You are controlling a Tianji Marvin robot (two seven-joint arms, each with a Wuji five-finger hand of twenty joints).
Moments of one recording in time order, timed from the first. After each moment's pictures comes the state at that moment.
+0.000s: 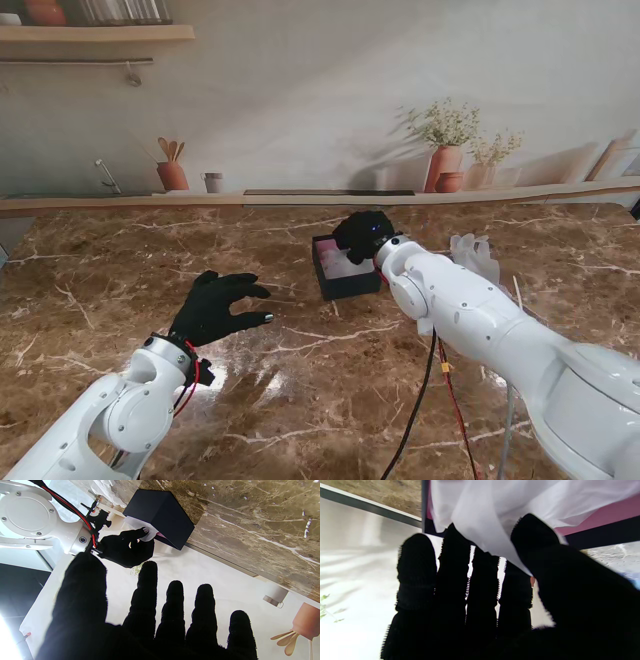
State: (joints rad) left arm 1.70 -1.11 -1.24 -1.72 0.67 -0.11 0.12; right arm -0.71 -1.27 0.36 -0.69 -0.75 -0.06 -0.41; left_hand 0.77 -0.23 0.03 -0.07 0.70 -0.01 0.33 0.28 0.54 0.05 0.24 0.25 0.40 0.14 0.18 0.43 -0.07 0.21 0.34 0.56; right_hand 0.62 -0.89 1.10 -0.29 0.97 -0.27 0.96 0.31 1.21 -0.11 0.37 0.58 1.20 -0.02 0.50 0.51 0.98 0.02 1.24 0.42
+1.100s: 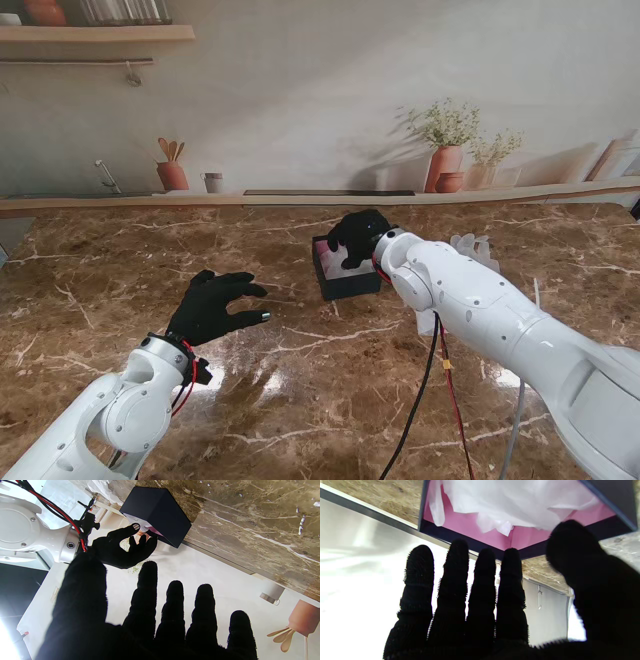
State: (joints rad) left arm 1.70 -1.11 -1.25 -1.72 0.68 -0.11 0.12; right arm -0.72 -1.18 0.42 -0.89 -0.84 -0.07 -0.18; left_hand 0.77 -0.23 0.03 -0.06 0.70 -0.01 0.33 0.28 0.54 0.05 0.24 0.25 0.40 0.14 0.18 0.43 -0.07 0.21 0.33 0.57; right_hand 0.38 -0.85 1.09 -0.21 0.80 -0.18 0.42 0.49 0.93 -0.13 0.30 0.45 0.98 -0.05 0.34 0.49 0.66 0.05 1.13 0.48
